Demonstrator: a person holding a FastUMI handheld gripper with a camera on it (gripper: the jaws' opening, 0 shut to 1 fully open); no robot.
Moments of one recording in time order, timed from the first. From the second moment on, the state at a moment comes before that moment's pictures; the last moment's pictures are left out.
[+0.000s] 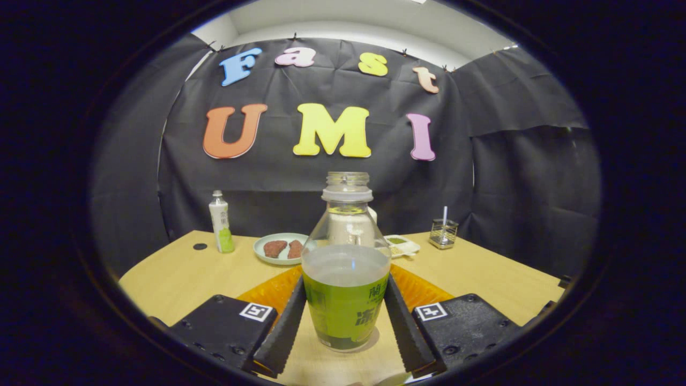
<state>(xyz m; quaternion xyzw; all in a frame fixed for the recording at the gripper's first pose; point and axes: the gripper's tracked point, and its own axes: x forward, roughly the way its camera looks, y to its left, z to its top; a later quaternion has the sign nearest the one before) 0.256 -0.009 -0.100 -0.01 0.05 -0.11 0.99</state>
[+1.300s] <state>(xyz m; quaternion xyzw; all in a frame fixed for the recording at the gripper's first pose) 0.263 -0.026 -0.103 -0.01 0.02 -0.11 0.99</state>
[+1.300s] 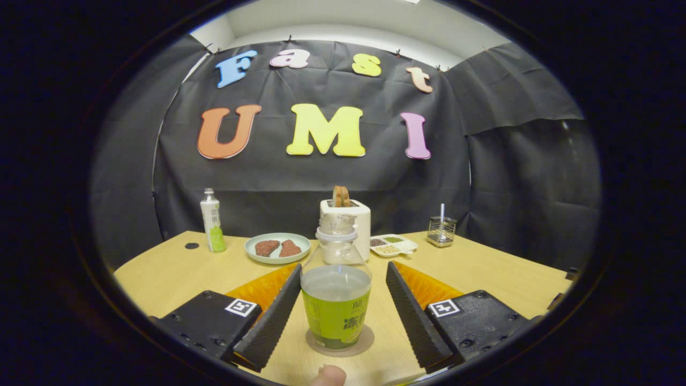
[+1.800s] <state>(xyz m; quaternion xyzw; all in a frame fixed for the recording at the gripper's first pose) 0.207 -0.008 -0.083 0.00 0.03 -0.08 1.00</state>
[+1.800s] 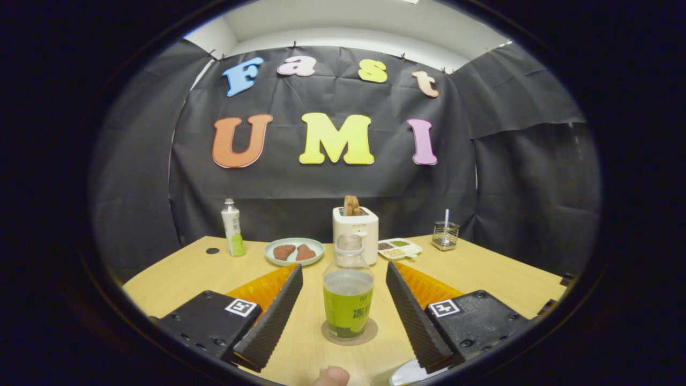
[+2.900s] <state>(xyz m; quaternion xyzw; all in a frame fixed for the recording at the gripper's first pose) -0.055 0.008 0.011 -0.03 -0.01 0.01 1.00</state>
